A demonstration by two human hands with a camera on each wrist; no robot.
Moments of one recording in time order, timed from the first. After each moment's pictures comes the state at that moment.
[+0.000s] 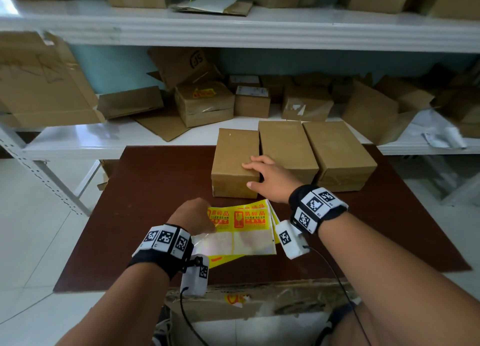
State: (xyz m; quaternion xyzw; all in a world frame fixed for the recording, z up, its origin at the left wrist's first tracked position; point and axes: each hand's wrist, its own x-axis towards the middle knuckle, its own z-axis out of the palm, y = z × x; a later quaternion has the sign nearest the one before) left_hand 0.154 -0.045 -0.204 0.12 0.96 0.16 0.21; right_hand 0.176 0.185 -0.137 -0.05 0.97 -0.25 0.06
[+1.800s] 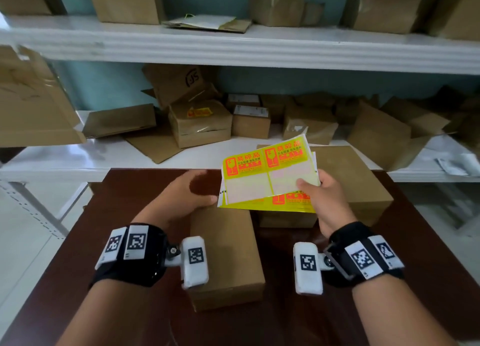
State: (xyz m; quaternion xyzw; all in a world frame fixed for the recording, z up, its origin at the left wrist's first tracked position) left_hand 0.084 -0.030 -0.143 0.10 0.89 0.44 0.11; right_hand 0.165 0.253 -0.138 0.20 0.71 -0.67 -0.13
